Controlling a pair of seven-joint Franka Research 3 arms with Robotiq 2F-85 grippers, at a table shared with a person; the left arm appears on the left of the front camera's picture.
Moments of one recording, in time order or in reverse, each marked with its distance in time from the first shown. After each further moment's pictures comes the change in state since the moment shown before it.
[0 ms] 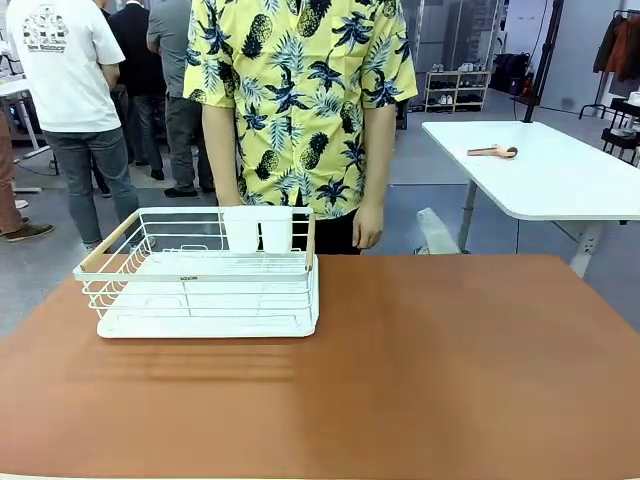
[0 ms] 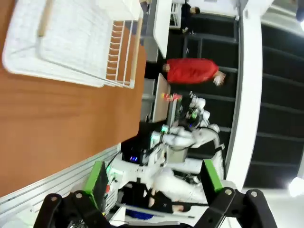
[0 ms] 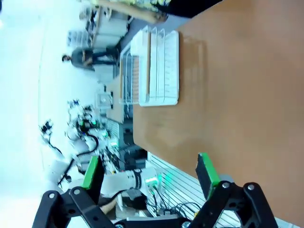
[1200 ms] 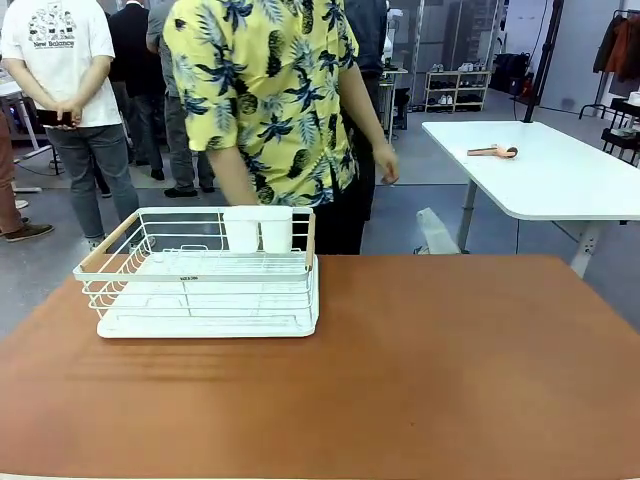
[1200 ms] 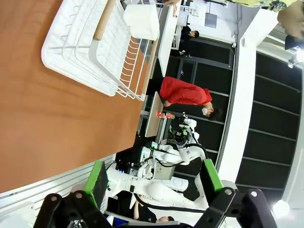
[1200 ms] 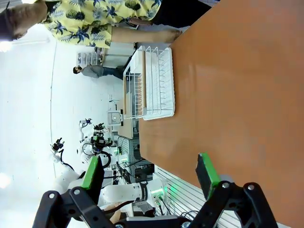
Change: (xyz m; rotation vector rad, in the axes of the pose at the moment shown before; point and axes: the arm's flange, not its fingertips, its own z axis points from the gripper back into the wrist) left arm -0.003 0.053 0.032 -0.016 -0.079 0.111; right arm -0.007 -0.051 0.031 0.048 -0.088 -0.062
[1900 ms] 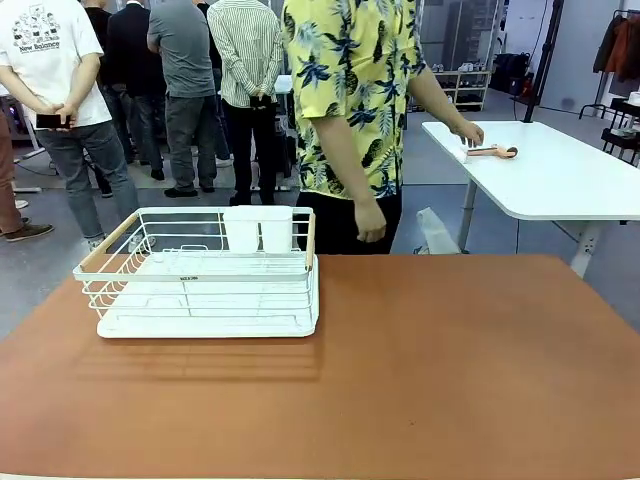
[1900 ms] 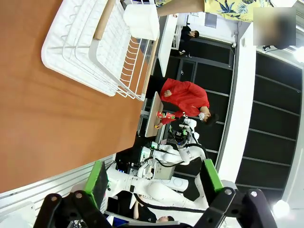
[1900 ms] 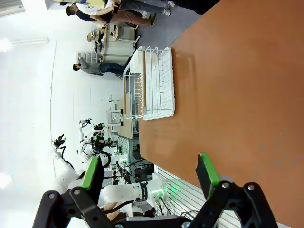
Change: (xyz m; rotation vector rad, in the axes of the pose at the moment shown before) left arm 0.000 0.000 0.000 0.000 0.000 0.000; right arm 0.000 0.000 0.000 -0.001 0.000 0.000
